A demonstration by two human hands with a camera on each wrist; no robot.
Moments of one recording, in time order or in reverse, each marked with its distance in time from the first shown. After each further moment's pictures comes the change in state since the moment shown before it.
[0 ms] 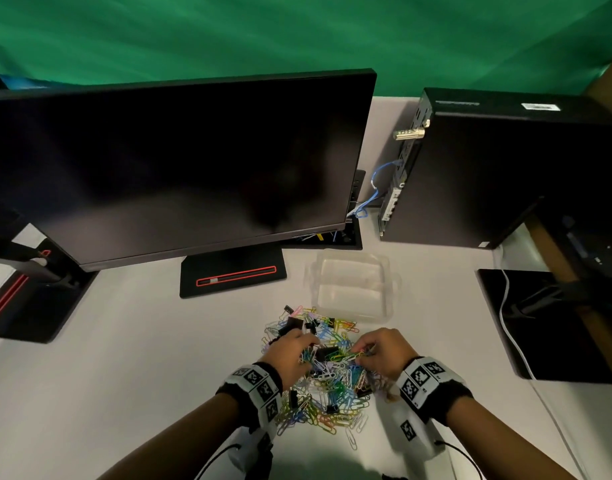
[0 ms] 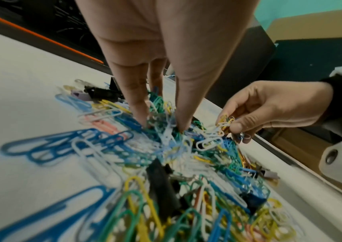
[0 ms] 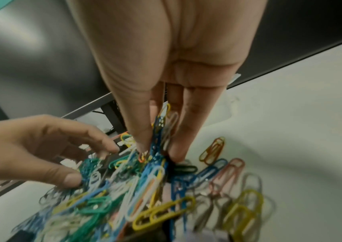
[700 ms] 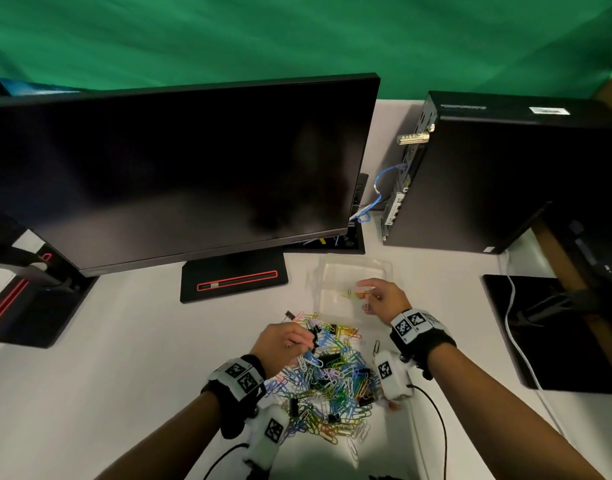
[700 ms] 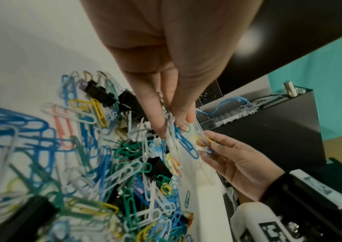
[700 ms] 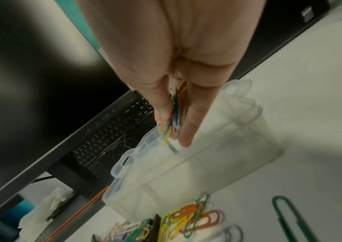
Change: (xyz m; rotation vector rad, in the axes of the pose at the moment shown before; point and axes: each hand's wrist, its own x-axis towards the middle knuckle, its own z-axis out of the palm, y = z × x) left_hand 0.005 -0.008 -0.028 -0.661 0.118 -0.070; right_hand 0.072 -0.005 -0.041 0.482 0.257 0.106
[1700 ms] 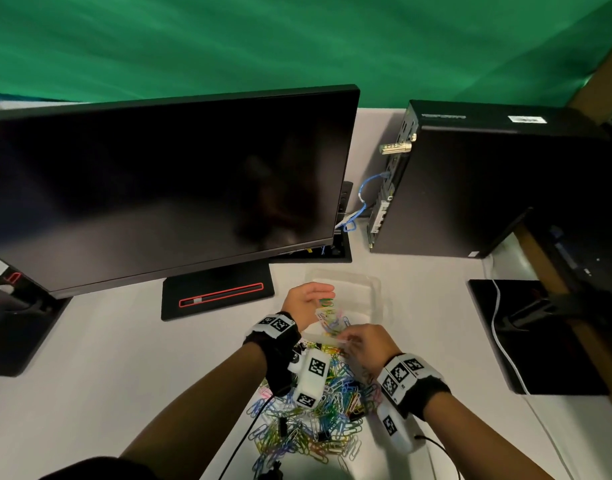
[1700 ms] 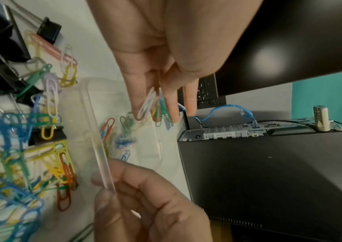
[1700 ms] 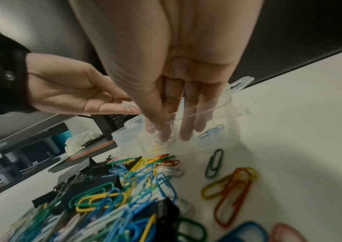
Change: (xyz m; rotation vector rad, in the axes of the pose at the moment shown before) left_hand 0.079 0.077 0.016 -0.504 -0.023 -0.111; right_hand -0.040 0.016 0.016 -0.395 -0.166 -0.152
